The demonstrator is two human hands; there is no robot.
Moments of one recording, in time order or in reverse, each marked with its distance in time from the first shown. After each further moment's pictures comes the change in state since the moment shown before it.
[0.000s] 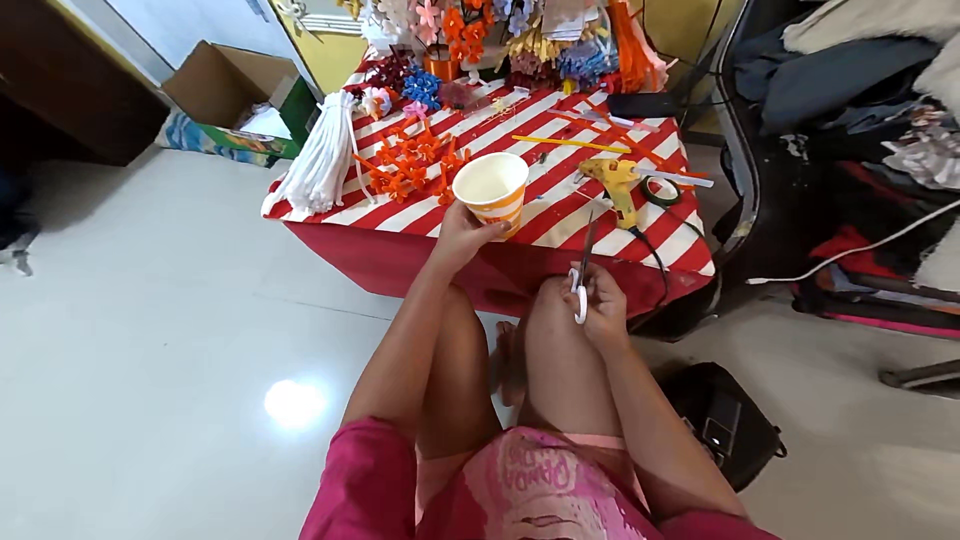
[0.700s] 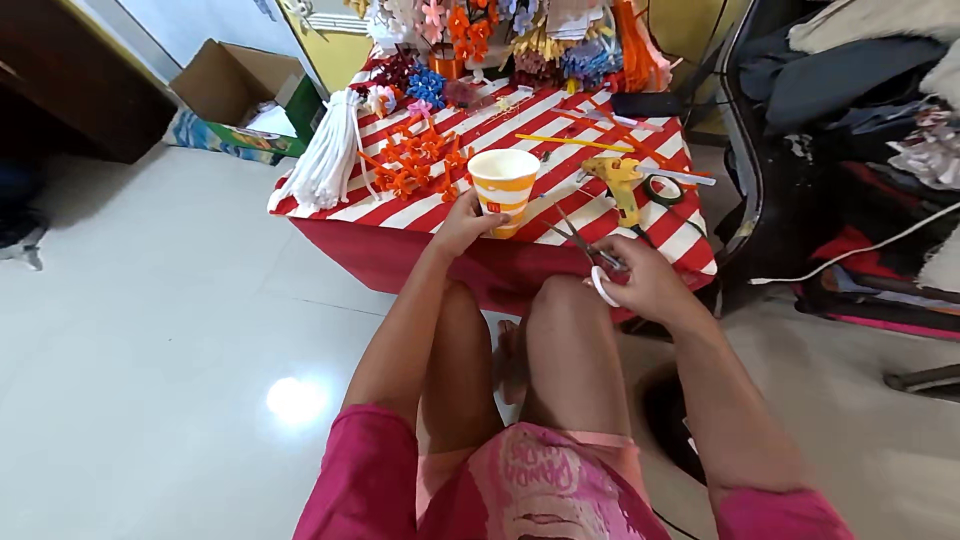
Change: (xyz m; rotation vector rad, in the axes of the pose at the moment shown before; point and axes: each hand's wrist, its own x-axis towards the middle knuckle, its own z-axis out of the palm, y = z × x) left_hand 0.023 -0.016 -0.015 -0.048 -0.140 -0.131; right_hand 0.067 -0.075 -0.051 -0.687 -0.437 0.280
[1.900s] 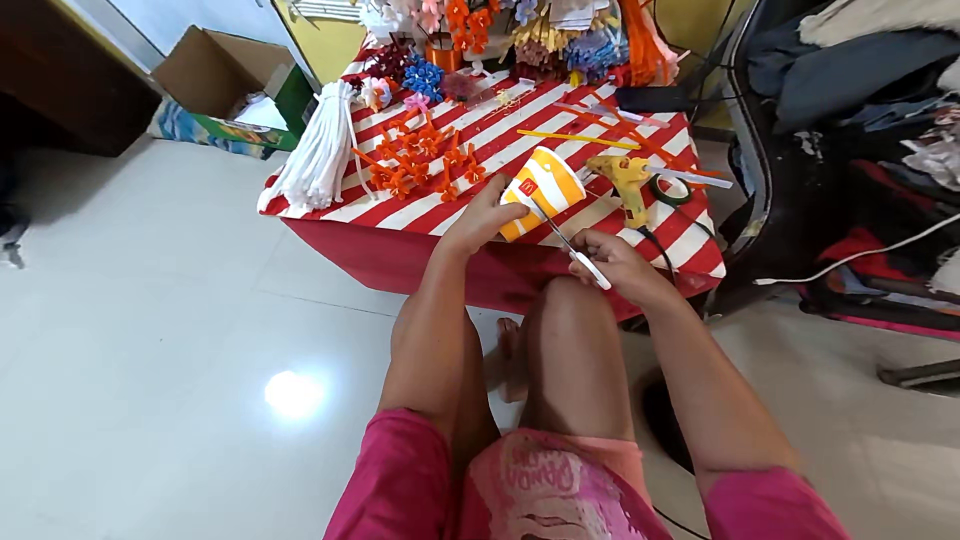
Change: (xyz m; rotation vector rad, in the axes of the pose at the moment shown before) left_hand 0.017 0.025 0.020 0.185 -0.055 -0.282; right_hand 0.036 -0.010 0.021 0.592 -0.205 0.110
